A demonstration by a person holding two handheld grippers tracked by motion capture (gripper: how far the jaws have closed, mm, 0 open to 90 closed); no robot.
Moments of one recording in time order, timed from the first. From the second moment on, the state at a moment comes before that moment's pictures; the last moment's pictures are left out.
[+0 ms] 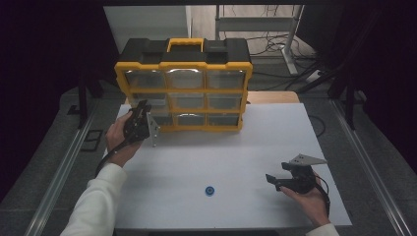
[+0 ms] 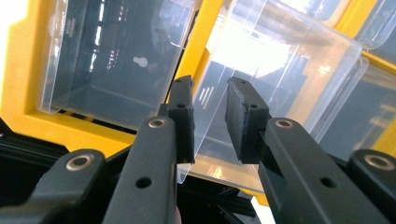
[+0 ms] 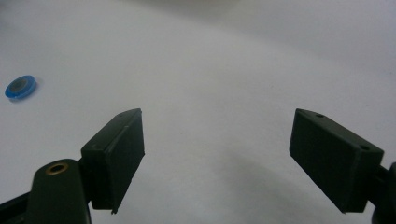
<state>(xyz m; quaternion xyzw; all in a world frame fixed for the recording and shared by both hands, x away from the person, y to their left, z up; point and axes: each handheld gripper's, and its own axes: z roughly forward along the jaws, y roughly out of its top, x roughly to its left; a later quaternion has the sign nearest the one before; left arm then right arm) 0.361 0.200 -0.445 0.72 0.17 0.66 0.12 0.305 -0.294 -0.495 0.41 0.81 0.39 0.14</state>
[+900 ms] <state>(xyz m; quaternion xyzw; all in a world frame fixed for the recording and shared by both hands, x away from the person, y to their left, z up) 0.347 0.199 -0.443 0.73 0.17 0.66 0.11 0.306 -0.295 -0.492 0.41 0.81 0.40 0.16</state>
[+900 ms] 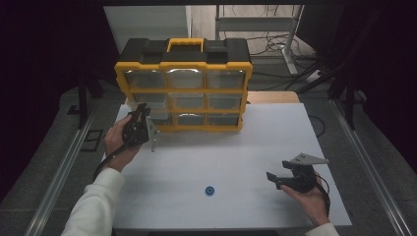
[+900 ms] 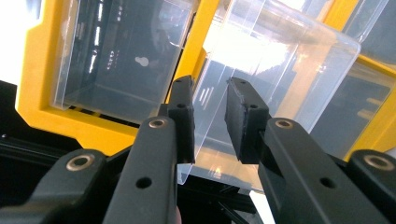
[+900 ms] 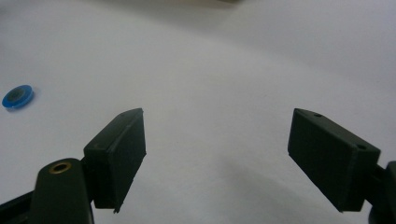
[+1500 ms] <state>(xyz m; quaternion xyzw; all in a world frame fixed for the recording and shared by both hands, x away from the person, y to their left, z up) 0.332 0.199 -0.445 0.72 0.15 0.67 0.11 0.307 -0.292 -0.495 0.40 0.81 0.40 0.14</state>
